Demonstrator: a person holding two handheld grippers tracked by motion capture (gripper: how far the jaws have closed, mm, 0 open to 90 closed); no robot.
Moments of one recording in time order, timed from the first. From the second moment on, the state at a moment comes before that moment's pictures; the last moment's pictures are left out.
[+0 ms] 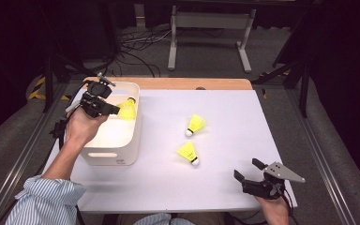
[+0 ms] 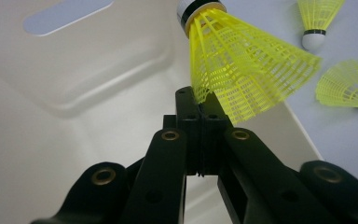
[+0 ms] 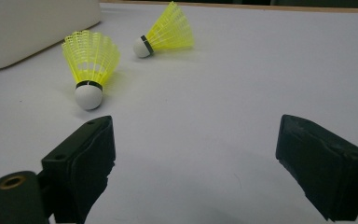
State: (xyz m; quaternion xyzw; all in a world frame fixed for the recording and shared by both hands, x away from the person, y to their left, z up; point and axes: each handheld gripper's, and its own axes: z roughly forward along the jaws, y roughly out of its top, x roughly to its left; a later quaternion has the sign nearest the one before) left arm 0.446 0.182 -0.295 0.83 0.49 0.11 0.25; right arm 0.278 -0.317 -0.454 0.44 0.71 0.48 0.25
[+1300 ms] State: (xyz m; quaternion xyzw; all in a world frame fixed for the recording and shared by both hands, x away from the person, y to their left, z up) left arm 0.489 0.182 -0.350 0.82 0.53 0.08 0.19; right arm 0.278 -0.316 -0.453 0.44 0.71 0.49 0.25
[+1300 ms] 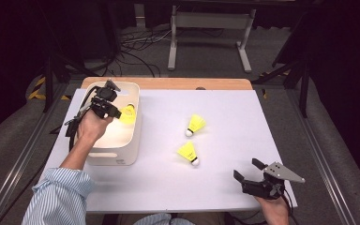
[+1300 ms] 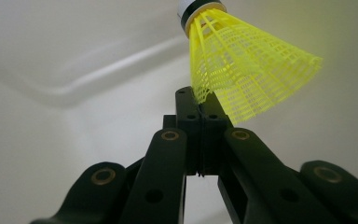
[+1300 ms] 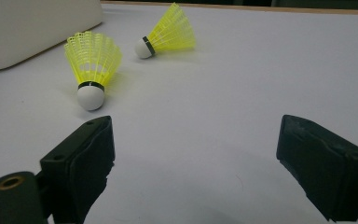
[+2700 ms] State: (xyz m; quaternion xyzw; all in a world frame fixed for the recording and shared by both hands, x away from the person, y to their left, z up) left arm 0.472 0.182 -0.339 0.82 0.52 0.08 0.22; right arm 0.278 -0.316 -0.453 0.44 0.71 0.49 0.25
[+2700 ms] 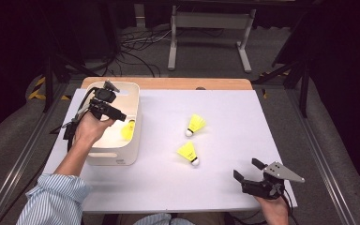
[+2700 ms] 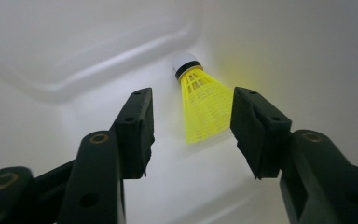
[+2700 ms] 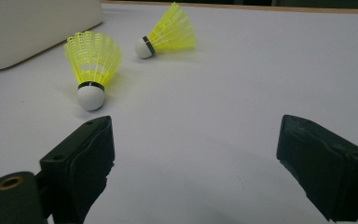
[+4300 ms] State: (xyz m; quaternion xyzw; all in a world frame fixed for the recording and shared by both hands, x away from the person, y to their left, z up) left arm 0.443 0.161 -0.306 0.84 0.48 0.10 0.26; right arm 0.278 -0.315 -0.452 0.44 0.71 0.48 0.25
